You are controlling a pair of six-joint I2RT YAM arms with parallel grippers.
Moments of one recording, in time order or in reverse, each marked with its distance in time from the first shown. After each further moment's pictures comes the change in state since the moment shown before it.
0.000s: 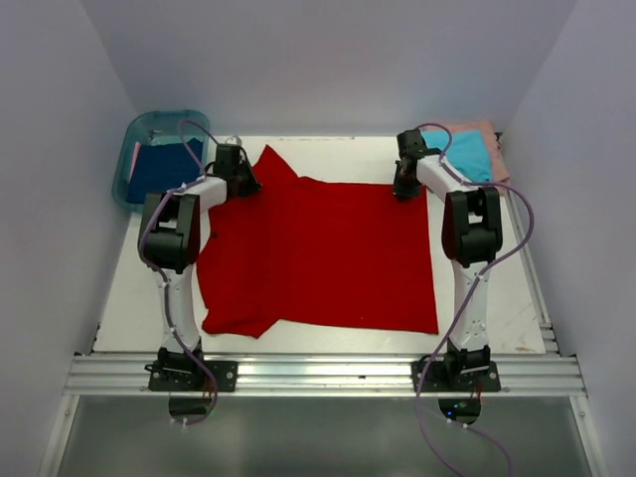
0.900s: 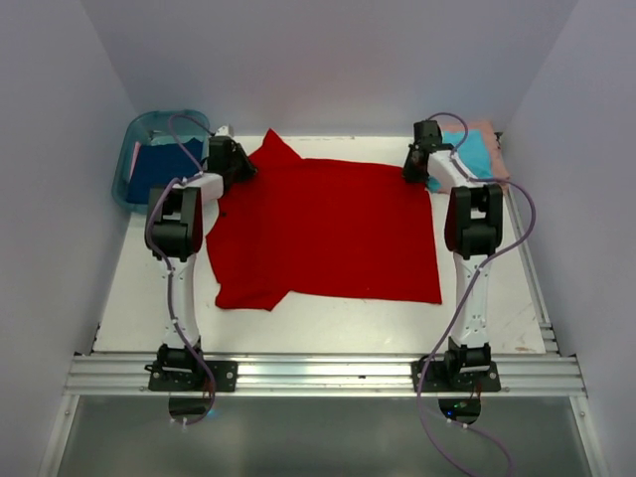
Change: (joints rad) left arm 0.056 0.202 0.208 0.153 0.043 -0.014; right arm -0.087 0.166 0.249 0.072 -0.033 0.025
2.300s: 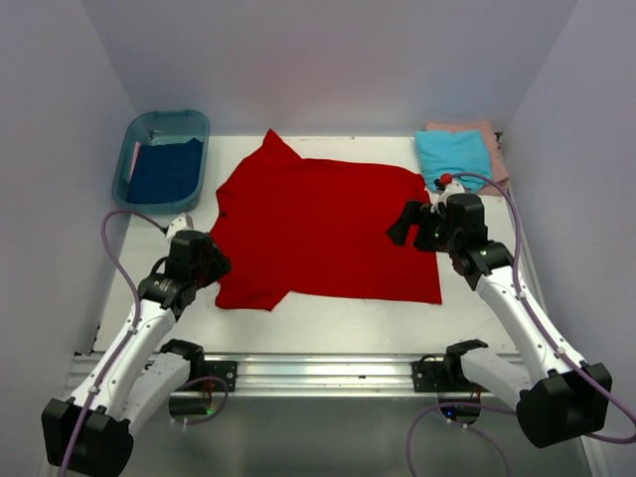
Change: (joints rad) left arm -0.169 -1.582 -1.073 -0.683 -0.369 -0.172; right arm 0.154 -1.419 -1.233 0.176 -0.302 0.031
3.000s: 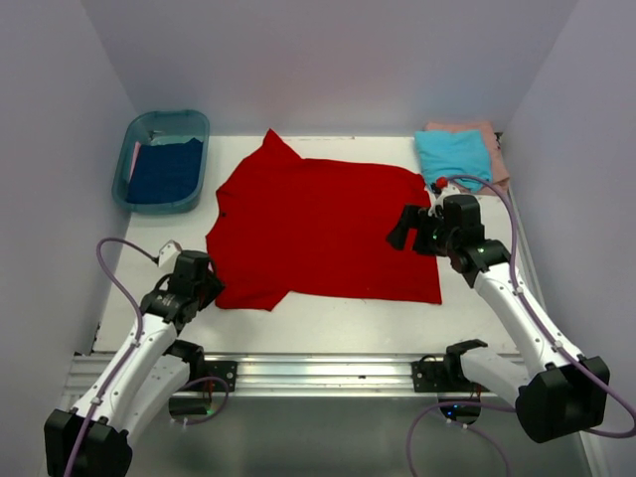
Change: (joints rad) left arm -0.010 -0.068 -0.153 -0.086 -0.085 -0.251; right arm 0.000 0.024 0.000 -0.055 -0.005 -0.011
